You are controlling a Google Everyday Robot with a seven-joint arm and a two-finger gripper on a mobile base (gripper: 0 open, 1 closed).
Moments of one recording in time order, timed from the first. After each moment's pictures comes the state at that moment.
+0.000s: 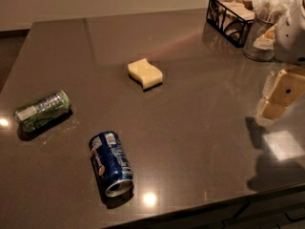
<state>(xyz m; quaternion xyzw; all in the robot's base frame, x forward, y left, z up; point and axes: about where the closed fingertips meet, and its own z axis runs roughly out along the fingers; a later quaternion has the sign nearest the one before) 0.438 -0.216 0.979 -0.60 0.78 -0.04 0.16</state>
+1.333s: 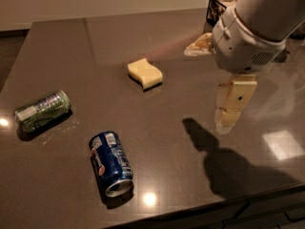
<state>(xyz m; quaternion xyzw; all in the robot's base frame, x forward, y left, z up) 0.433 -0.110 0.965 -0.77 0.61 0.02 0.18</state>
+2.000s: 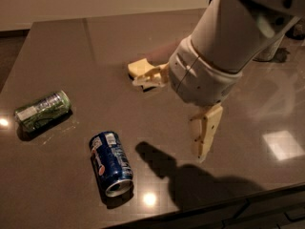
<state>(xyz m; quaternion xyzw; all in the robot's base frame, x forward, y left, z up) 0.383 -0.037 0.942 -0.88 0.42 0.06 0.19</state>
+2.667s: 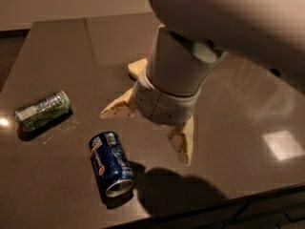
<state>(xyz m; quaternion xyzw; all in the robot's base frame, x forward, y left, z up) 0.368 0.003 0.906 -0.96 0.23 0.02 0.14</state>
